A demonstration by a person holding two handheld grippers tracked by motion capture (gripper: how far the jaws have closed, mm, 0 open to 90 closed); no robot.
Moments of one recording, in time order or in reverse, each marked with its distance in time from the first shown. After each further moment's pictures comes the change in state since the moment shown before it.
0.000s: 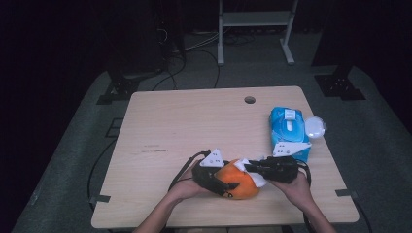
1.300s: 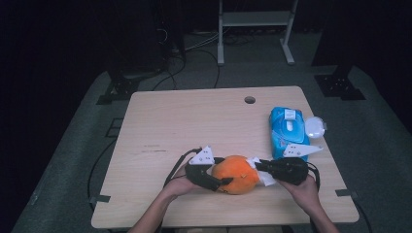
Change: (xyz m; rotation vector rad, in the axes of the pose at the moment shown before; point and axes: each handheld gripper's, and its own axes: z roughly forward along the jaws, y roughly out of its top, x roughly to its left) left arm 0.013 -0.012 -0.008 -0.055 -0.028 -0.011; right arm -0.012 -0.020 -0.017 -0.019 -0.095 0.073
